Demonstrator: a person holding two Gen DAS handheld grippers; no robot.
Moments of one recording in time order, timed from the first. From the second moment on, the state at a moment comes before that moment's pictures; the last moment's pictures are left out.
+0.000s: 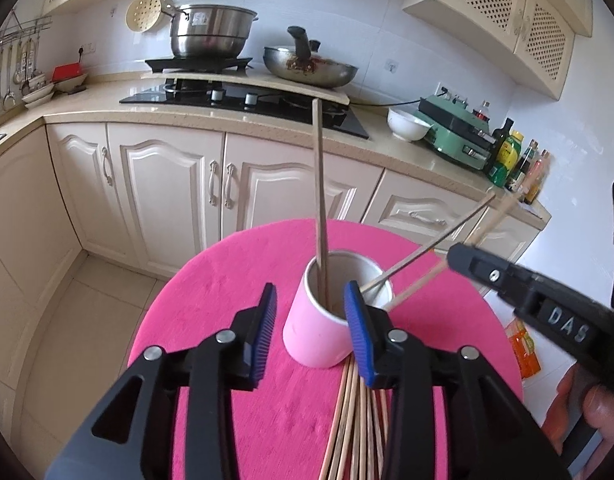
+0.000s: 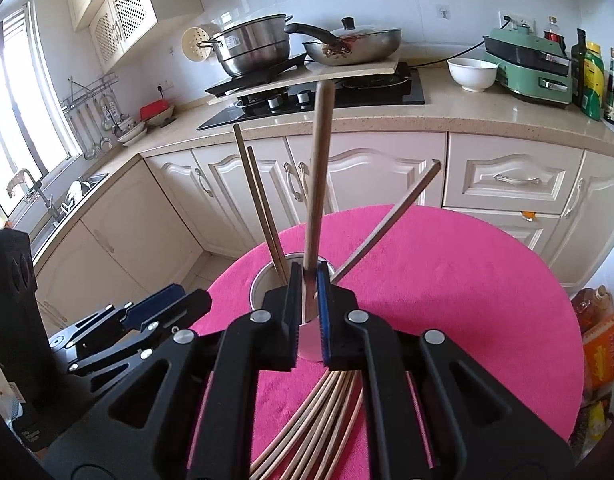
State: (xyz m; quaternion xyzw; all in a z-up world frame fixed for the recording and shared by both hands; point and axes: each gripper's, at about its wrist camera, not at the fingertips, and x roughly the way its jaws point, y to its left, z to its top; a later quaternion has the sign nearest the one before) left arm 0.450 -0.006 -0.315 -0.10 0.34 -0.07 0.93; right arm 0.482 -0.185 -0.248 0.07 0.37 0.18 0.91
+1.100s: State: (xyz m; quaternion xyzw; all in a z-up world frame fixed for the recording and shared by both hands) left arm 0.442 -0.068 -0.441 0.09 0.58 -0.12 0.80; right arm 0.436 -0.241 -0.349 0.08 0.51 0.11 0.85
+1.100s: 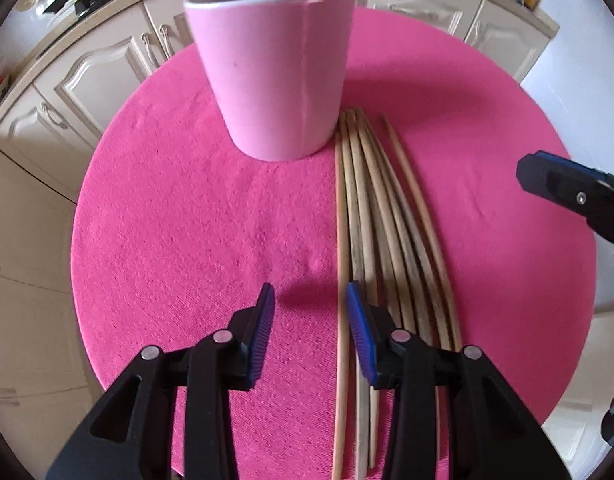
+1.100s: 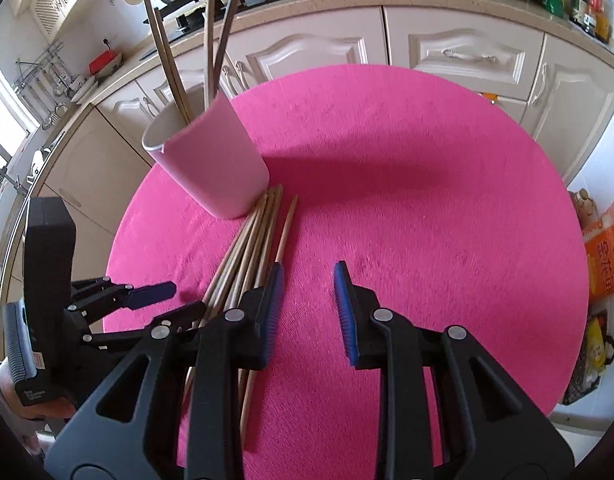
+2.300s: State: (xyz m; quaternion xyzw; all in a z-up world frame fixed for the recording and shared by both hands) left arm 0.447 -0.022 -0.453 -0.01 0.68 -0.12 0.72; right arm 0.484 -0.195 -0.393 0.06 0.65 0.10 0.75
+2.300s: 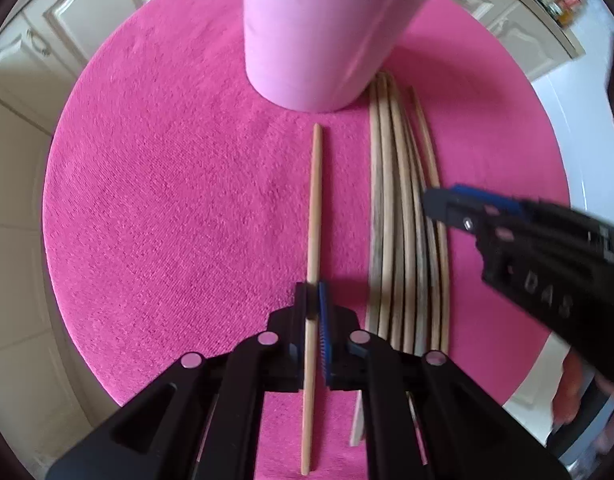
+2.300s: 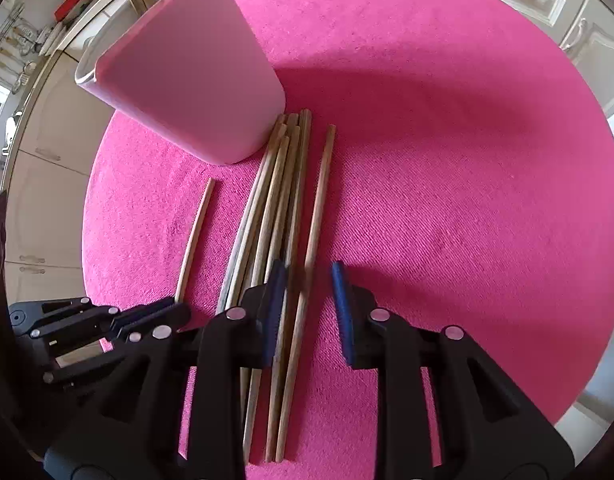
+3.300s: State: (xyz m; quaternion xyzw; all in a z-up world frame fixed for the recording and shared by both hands) left arm 0.462 -0.053 -0.445 0.01 0.66 -0.11 0.74; right arm 0.478 -0.218 -0.380 0.04 0.67 0.09 0.73
